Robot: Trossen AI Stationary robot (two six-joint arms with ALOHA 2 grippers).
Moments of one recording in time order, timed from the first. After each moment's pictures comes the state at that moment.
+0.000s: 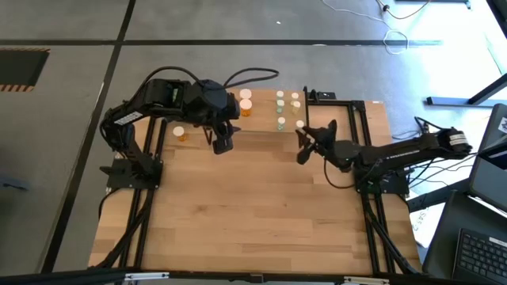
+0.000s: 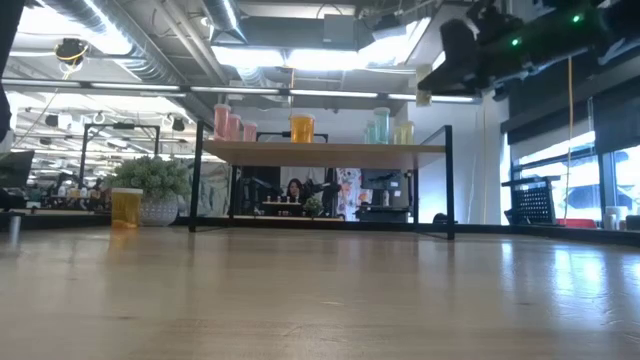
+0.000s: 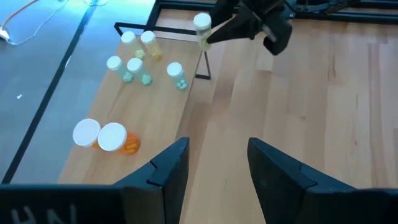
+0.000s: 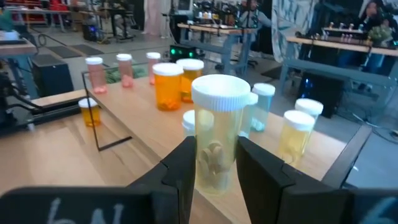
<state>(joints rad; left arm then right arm) 0.03 1.71 2.36 -1.37 -0.28 -0.07 0.07 1.04 0.43 0.48 0.82 0.10</state>
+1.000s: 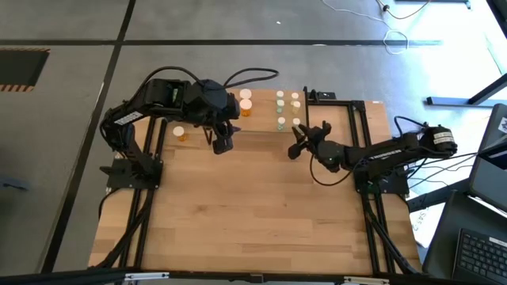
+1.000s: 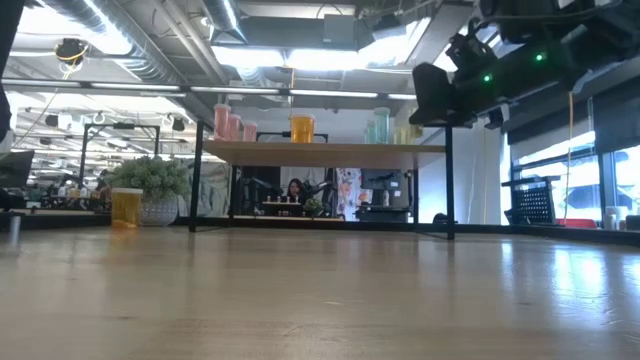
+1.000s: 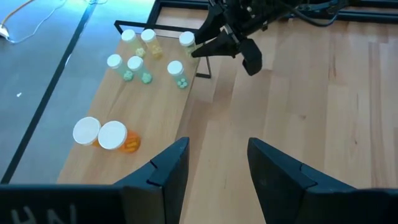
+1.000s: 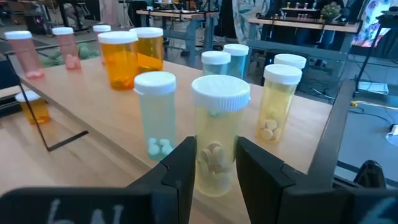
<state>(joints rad) 0.03 1.71 2.36 -1.38 -0.28 -0.08 0.00 1.28 0.43 0.61 0.91 0.22</state>
